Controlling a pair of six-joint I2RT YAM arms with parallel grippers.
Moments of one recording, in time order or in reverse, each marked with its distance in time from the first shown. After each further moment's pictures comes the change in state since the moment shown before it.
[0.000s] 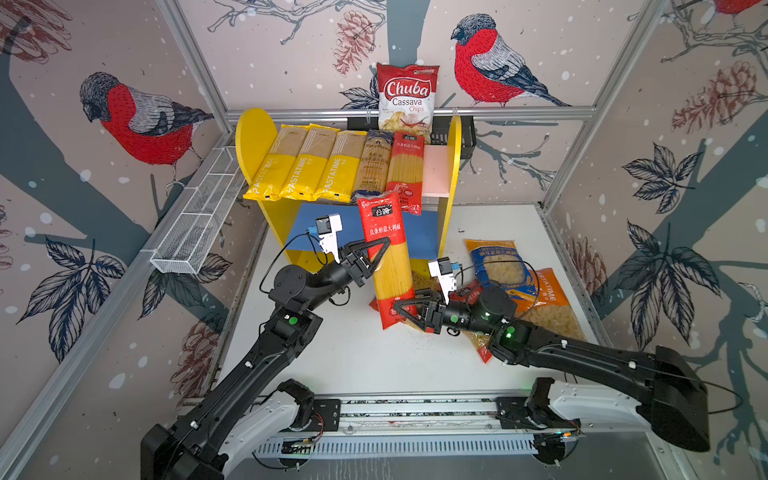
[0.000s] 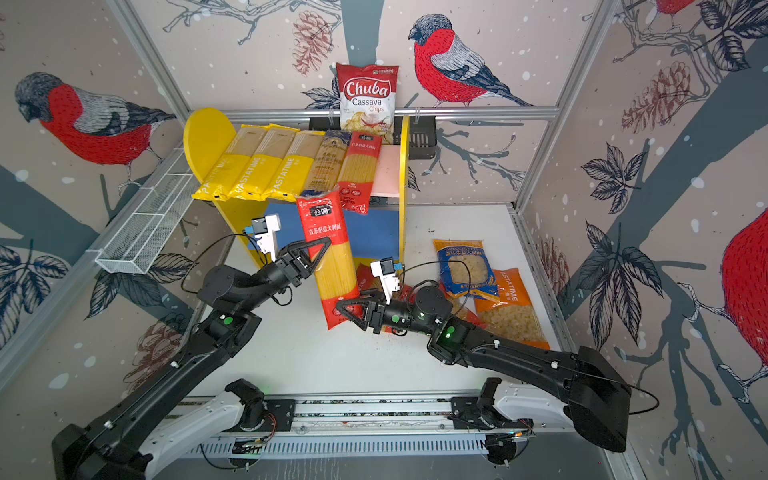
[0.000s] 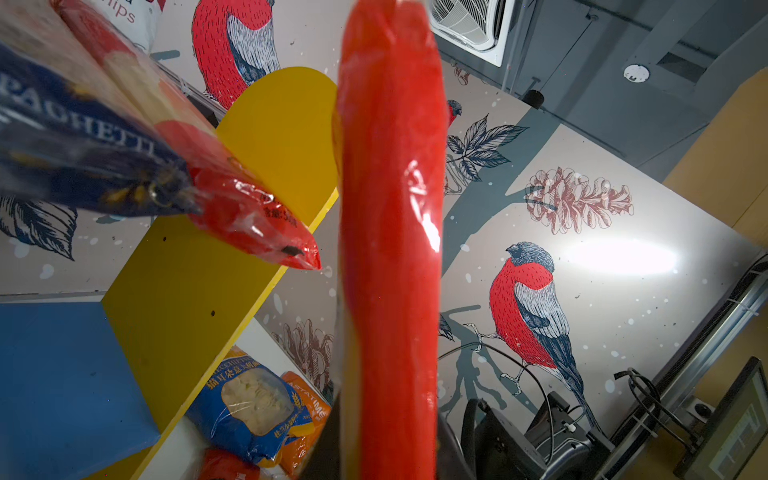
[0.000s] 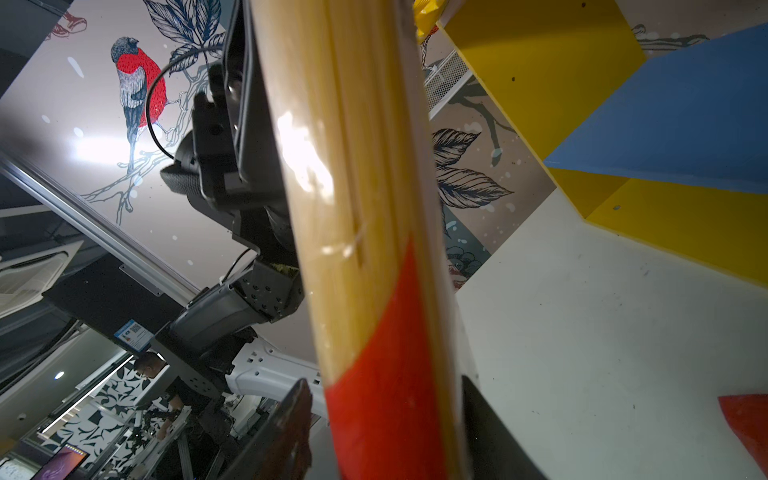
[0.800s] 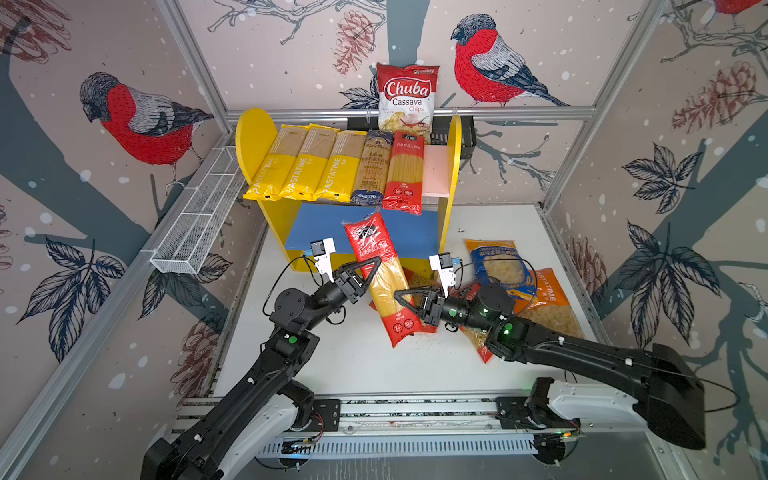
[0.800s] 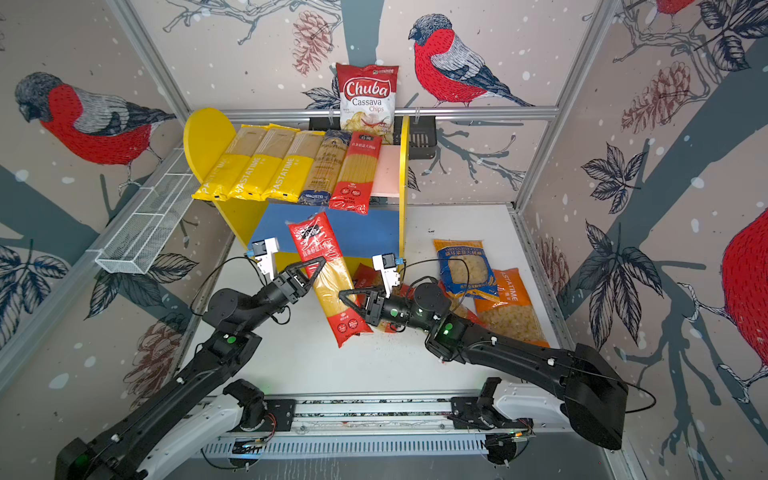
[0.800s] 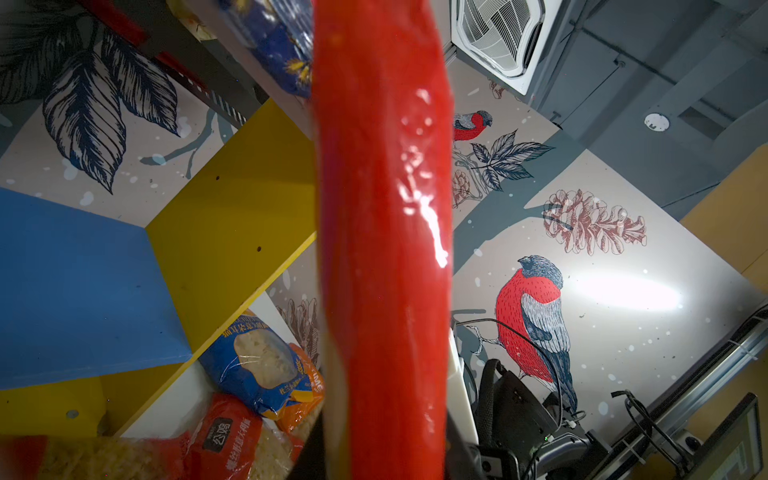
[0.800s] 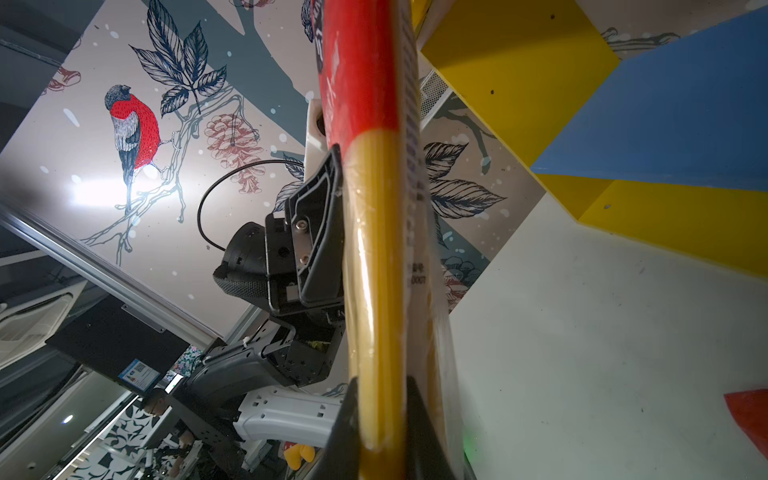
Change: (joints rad) left arm 0.016 -0.122 -0.262 0.093 -0.031 -0.116; right arm -0.011 0.029 0.035 0.019 0.052 0.093
